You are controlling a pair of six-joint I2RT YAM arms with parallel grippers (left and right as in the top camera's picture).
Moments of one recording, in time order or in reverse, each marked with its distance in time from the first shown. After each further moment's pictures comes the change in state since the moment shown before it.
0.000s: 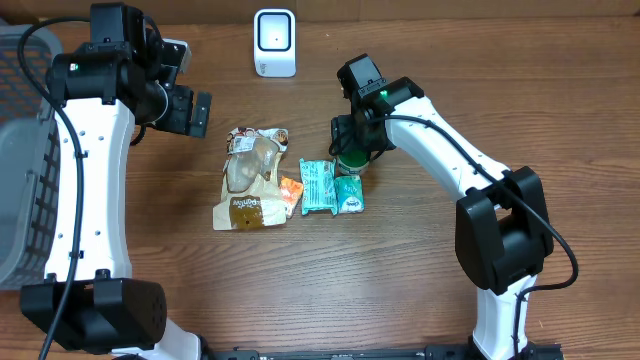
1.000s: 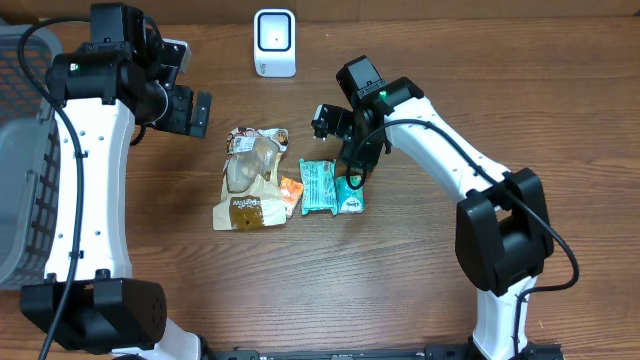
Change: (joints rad) left arm 0.000 0.000 0.000 0.000 0.000 0.000; right arm 0.006 -0.004 0.002 -0.029 -0.012 -1.109
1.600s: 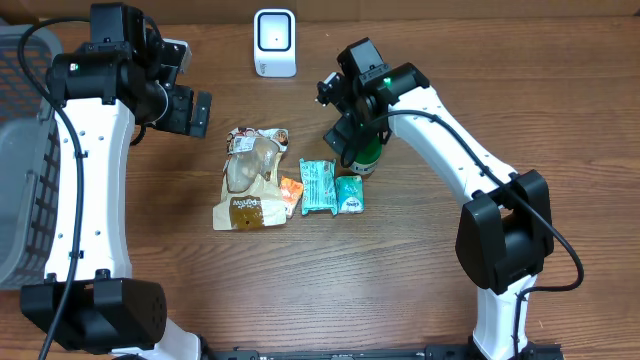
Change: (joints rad) left arm 0.000 0.000 0.000 0.000 0.004 0.000; right arm -0.013 0.006 0.097 -0.035 -0.011 0.408
